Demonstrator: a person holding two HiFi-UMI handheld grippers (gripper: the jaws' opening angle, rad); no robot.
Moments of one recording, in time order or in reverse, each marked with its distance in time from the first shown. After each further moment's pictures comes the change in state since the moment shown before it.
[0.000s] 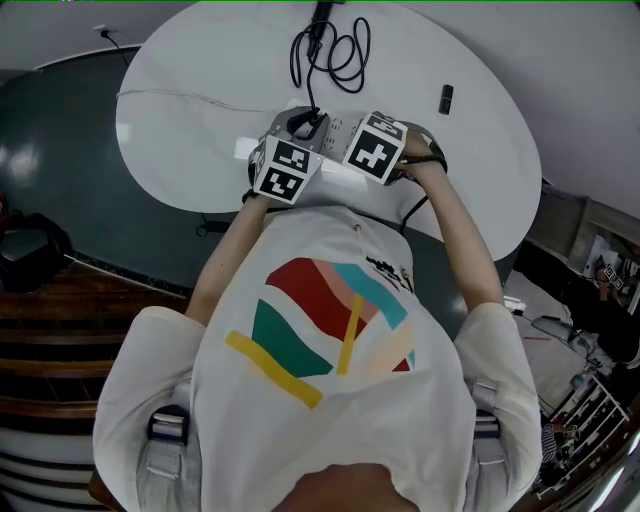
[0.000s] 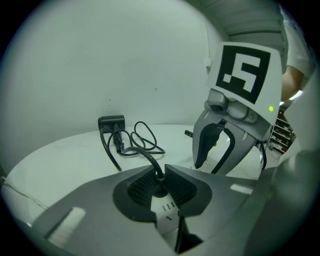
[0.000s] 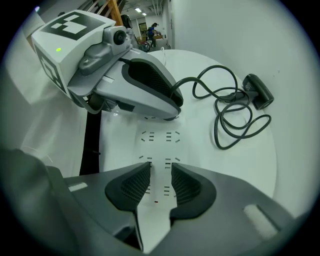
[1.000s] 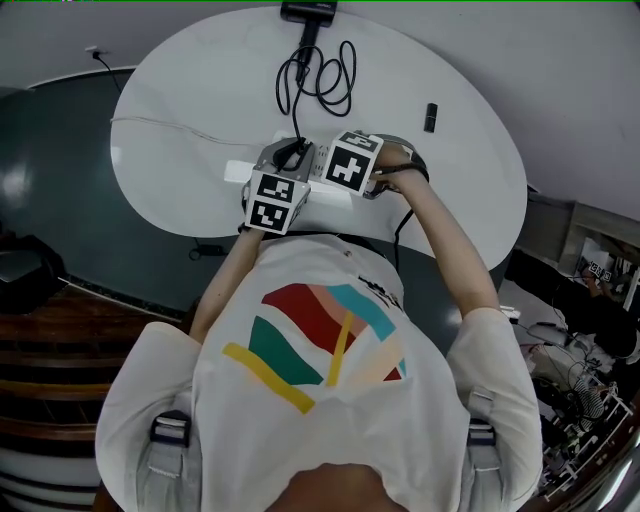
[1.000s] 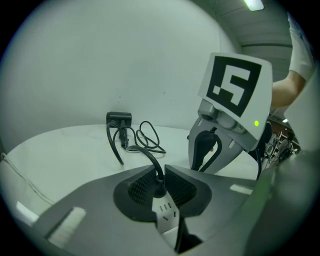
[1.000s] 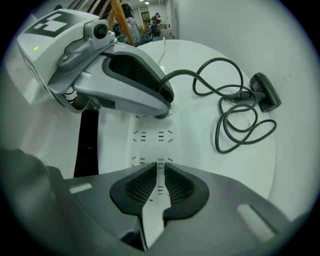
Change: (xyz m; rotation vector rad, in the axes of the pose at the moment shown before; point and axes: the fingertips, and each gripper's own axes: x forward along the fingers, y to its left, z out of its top) left arm -0.013 -0.001 -0.009 -0.143 -0.024 0.018; right arm 0.005 -0.005 0.002 -0.041 0.100 0.013
